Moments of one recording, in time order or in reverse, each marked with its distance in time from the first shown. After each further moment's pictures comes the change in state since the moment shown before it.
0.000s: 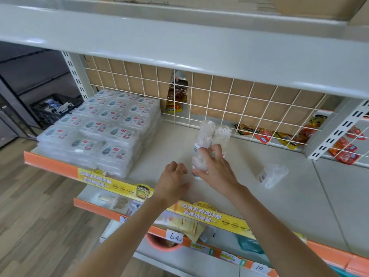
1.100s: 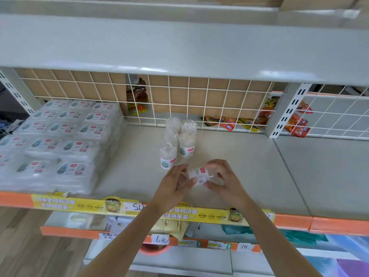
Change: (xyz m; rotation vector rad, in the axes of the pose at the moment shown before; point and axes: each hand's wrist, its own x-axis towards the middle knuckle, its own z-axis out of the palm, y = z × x) left_hand 0.006 0.051 0.034 -0.436 -0.151 0.080; right_hand -0.083 0.067 -0.011 0.651 0.101 0.260
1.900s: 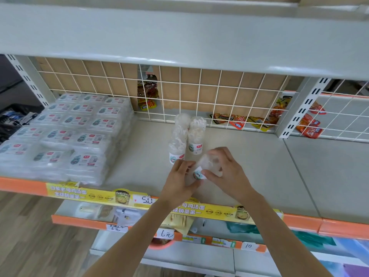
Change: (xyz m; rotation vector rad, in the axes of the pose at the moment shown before) left_hand -0.006 0.005 -0.002 0.060 0.105 0.056; right_hand 0.016 -0.034 0.006 -0.350 0.051 -0.168
